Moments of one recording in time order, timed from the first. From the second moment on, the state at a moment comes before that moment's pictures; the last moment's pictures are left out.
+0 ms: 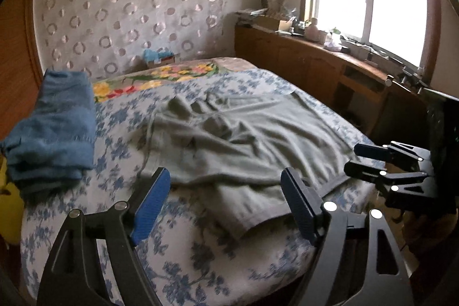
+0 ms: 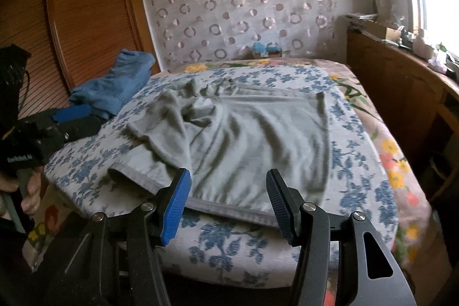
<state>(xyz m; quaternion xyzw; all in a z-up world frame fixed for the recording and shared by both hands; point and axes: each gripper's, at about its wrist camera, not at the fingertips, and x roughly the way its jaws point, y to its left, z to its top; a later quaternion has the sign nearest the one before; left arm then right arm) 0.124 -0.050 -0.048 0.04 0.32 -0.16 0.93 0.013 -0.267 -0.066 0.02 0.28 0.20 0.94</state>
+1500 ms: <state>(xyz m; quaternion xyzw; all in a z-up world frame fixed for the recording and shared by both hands) 0.127 -0.038 -0.104 0.03 0.39 -0.15 0.91 0.052 -0.216 -0.077 -0.03 0.30 0.24 0.92</state>
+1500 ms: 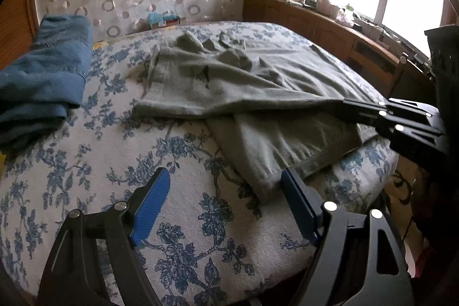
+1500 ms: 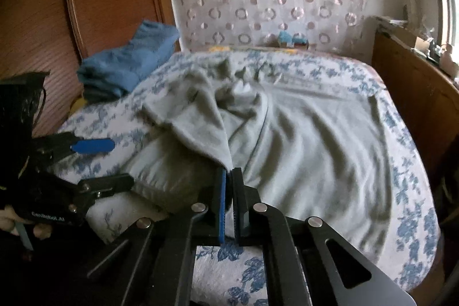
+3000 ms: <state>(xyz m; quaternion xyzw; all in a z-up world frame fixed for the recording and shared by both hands) 0.118 -0.056 -0.056 0.03 0.34 -0.16 0.93 0.009 -0.298 -0.055 0.00 0.28 0.16 0.95</state>
